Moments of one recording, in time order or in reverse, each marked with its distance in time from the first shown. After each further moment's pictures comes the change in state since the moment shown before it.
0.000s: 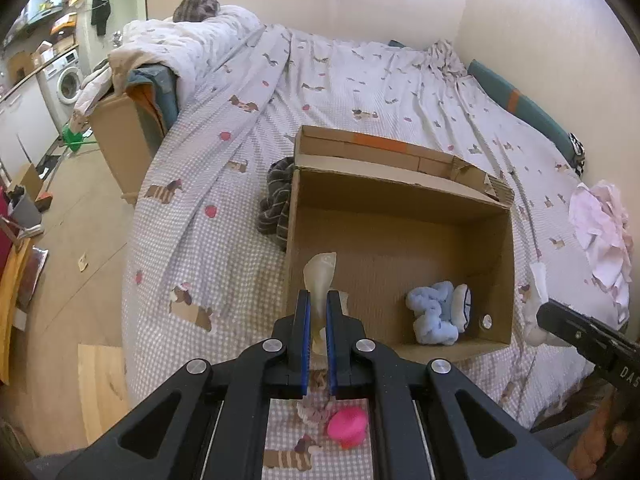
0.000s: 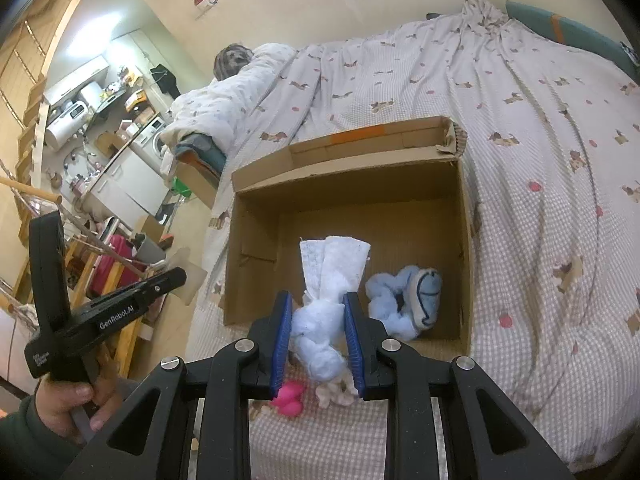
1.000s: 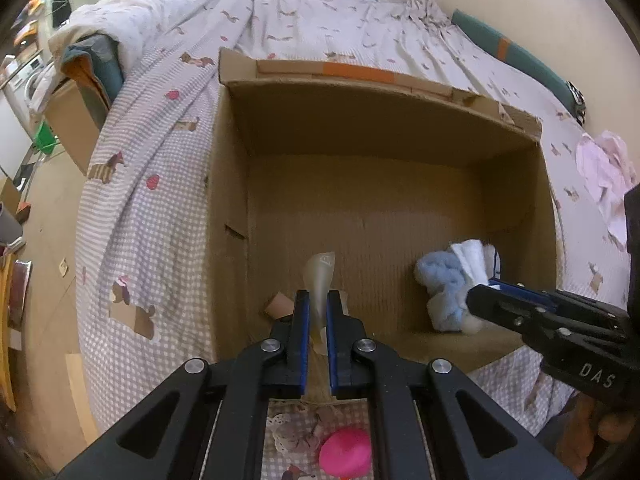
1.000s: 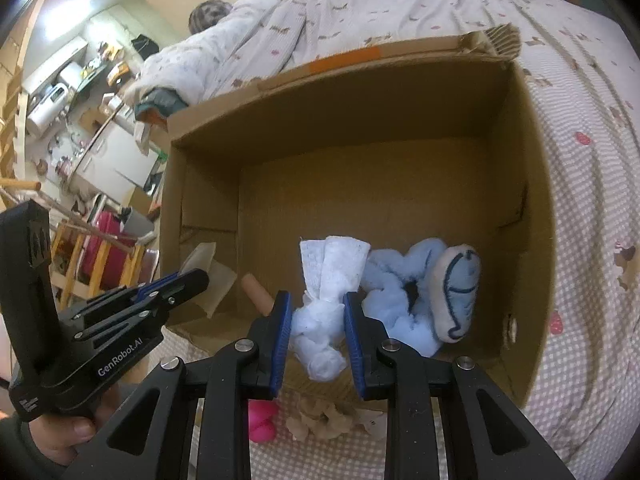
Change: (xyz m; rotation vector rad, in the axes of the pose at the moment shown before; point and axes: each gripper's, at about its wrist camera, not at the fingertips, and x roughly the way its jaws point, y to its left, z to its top) left arm 0.099 -0.026 -0.021 0.095 0.130 -0.029; right arm 0.111 -0.024 -0.007 0.023 0.167 -0.006
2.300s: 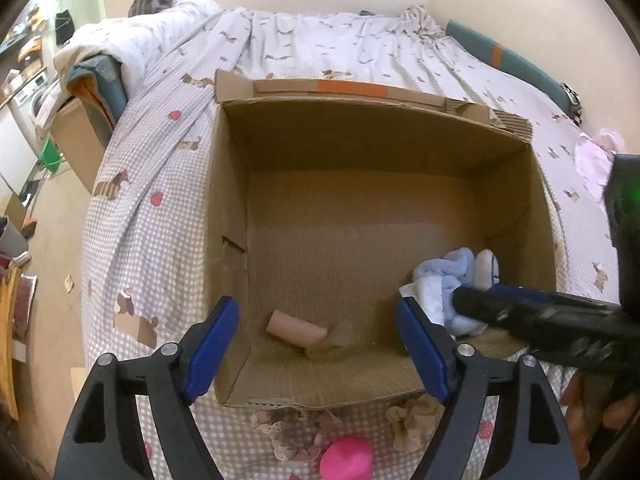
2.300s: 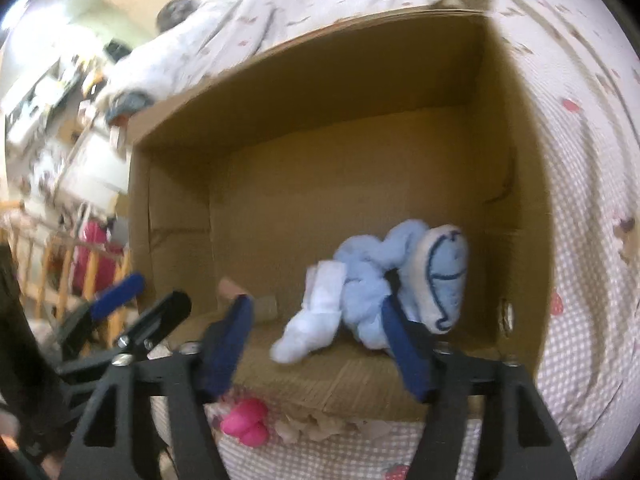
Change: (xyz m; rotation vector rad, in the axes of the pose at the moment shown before) left arm -0.007 -0.004 -0.006 0.018 -0.072 0.031; right arm 0.012 -0.019 0.005 0.120 0.031 -0.026
